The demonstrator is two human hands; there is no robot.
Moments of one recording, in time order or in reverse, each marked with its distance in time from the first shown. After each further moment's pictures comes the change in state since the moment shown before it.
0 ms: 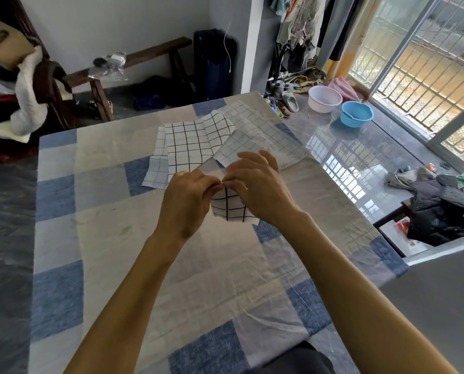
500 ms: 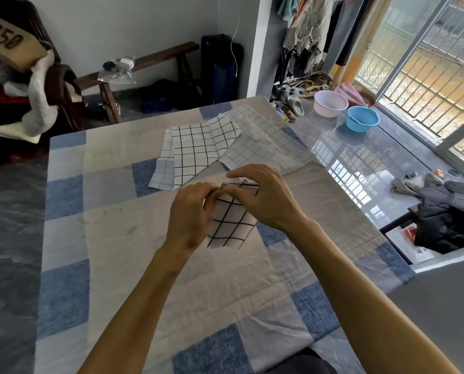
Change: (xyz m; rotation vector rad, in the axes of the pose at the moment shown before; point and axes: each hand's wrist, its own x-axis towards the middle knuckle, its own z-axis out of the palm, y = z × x) left_hand -0.019 0.006 0.004 -0.210 0.109 -0.148; right_hand -0.003 -0.007 0.002 0.327 0.040 0.155
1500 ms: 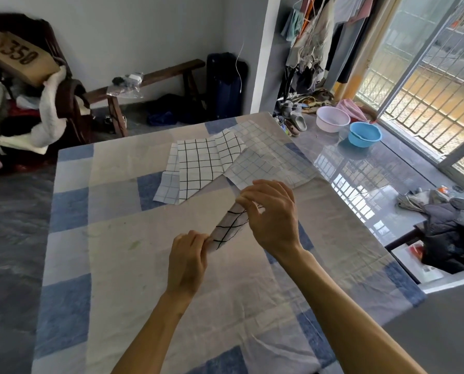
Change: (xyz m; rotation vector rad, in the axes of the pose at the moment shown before) left_hand -0.069 -0.066 0.042 0.233 0.064 -0.009; right_hand -0.006 0.000 0.018 -0.183 0.366 -0.132
